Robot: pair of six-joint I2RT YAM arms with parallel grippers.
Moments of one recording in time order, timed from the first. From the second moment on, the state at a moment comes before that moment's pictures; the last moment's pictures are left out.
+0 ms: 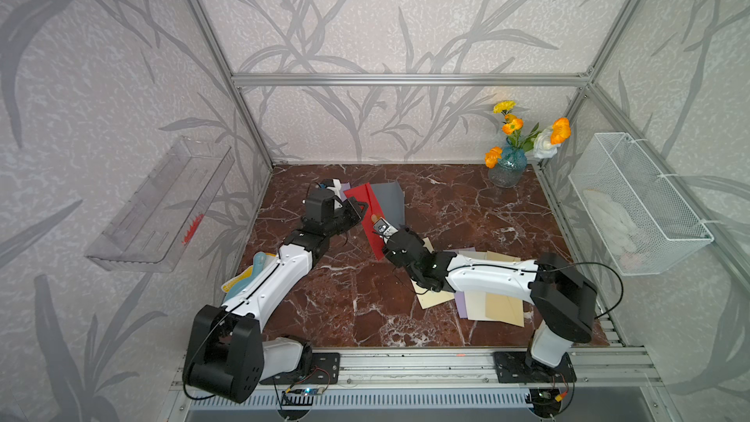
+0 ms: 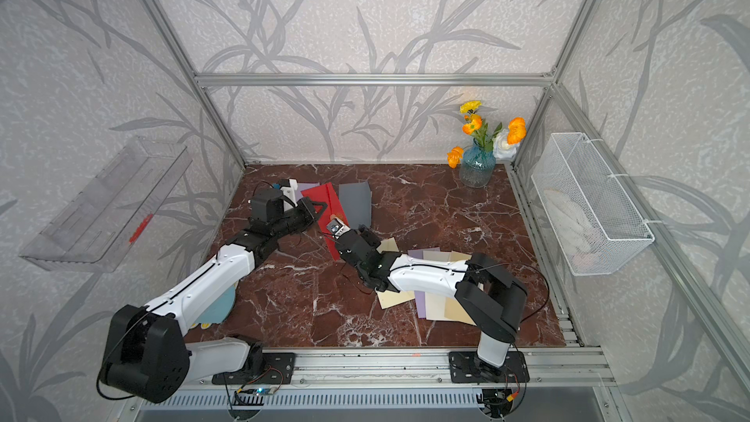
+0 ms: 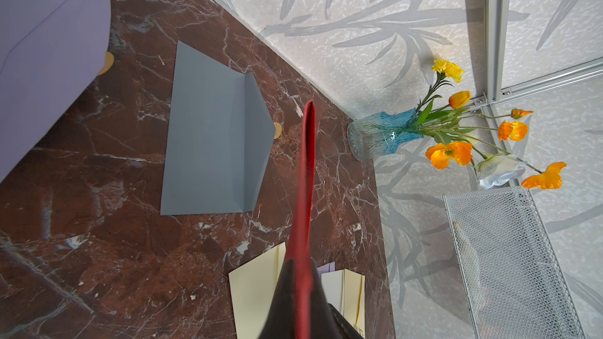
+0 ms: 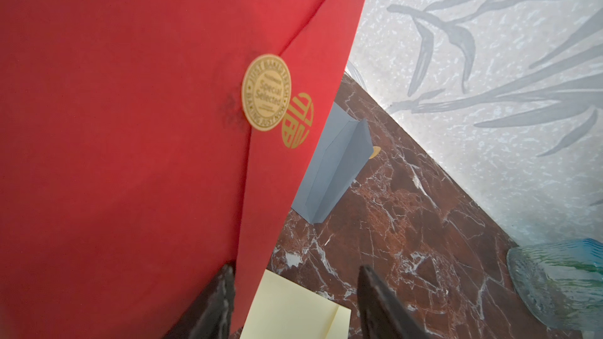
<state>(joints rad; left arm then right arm) -0.26 1.28 0.85 -0.01 0.32 -0.86 1.04 1.75 1.09 0.08 0.57 -0.12</state>
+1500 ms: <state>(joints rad) -0.27 1.22 0.85 -0.15 0.22 -0.86 1.05 1.83 1.18 0.14 0.73 -0.15</state>
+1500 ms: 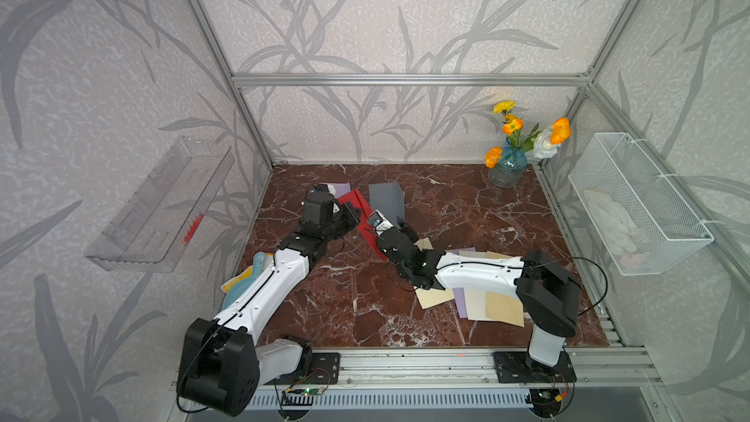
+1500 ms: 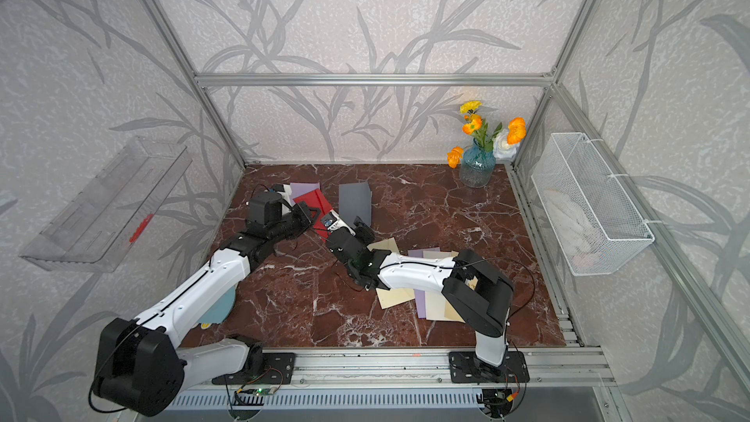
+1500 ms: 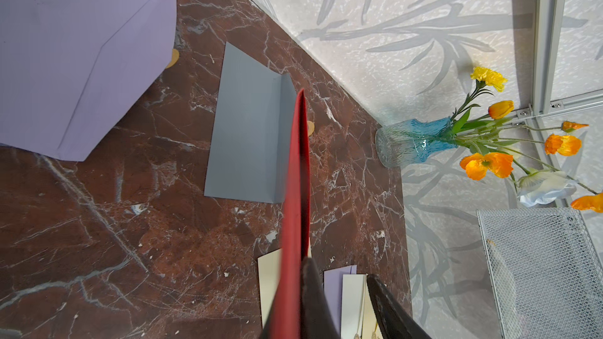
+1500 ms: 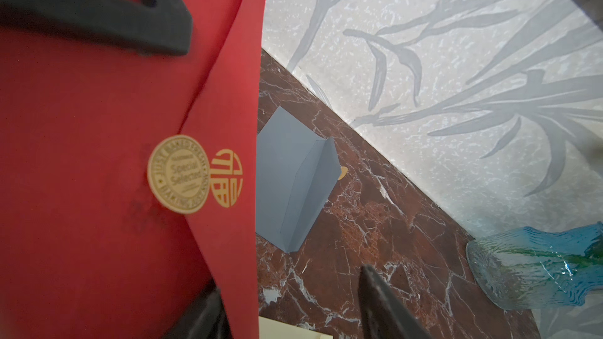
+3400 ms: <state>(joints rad) -0.27 1.17 0.73 0.09 0.58 -0.81 0.83 1.86 1.19 0.04 0.54 0.06</state>
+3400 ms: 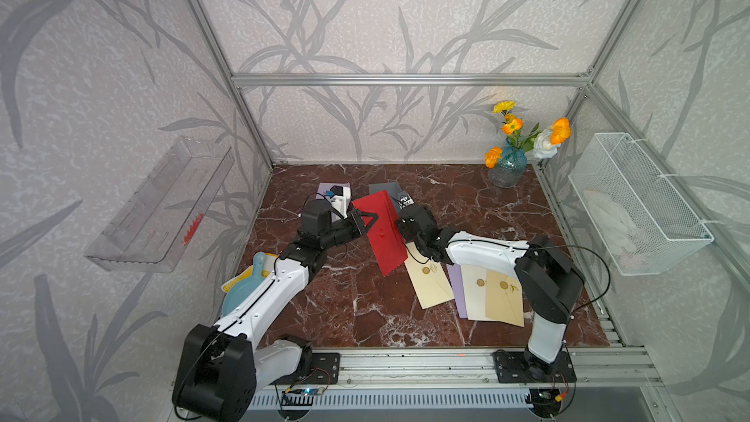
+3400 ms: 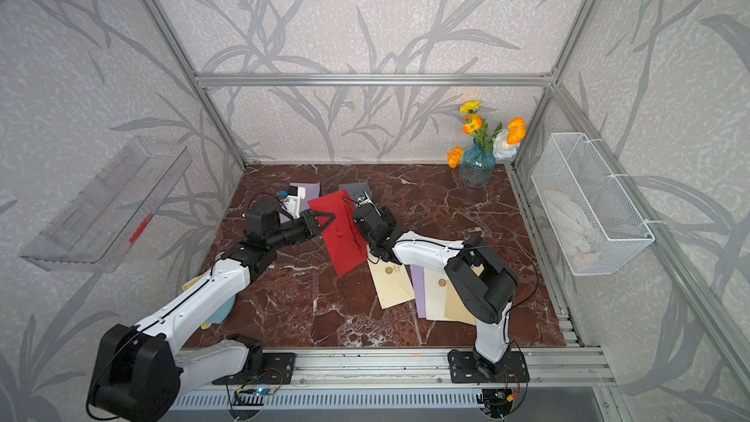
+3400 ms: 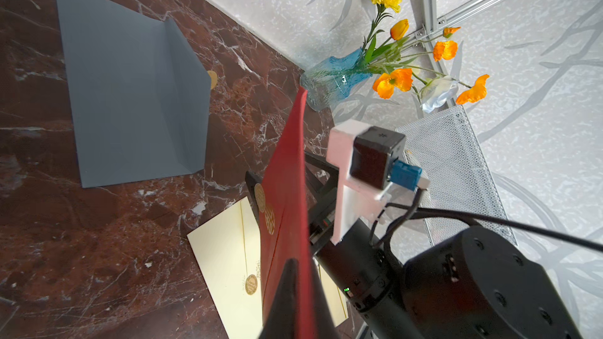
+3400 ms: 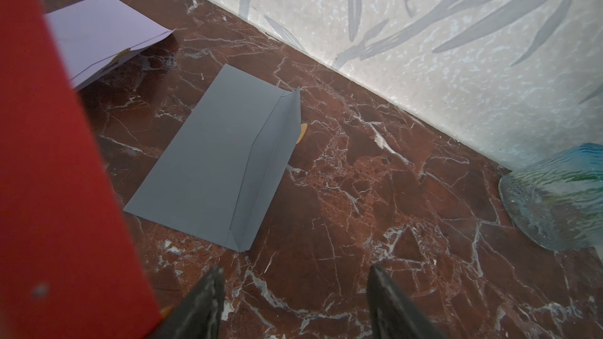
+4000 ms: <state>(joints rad) -0.26 1.17 0.72 0.32 0.74 -0.84 0.80 1.85 1.16 -0.01 0.43 0.12</state>
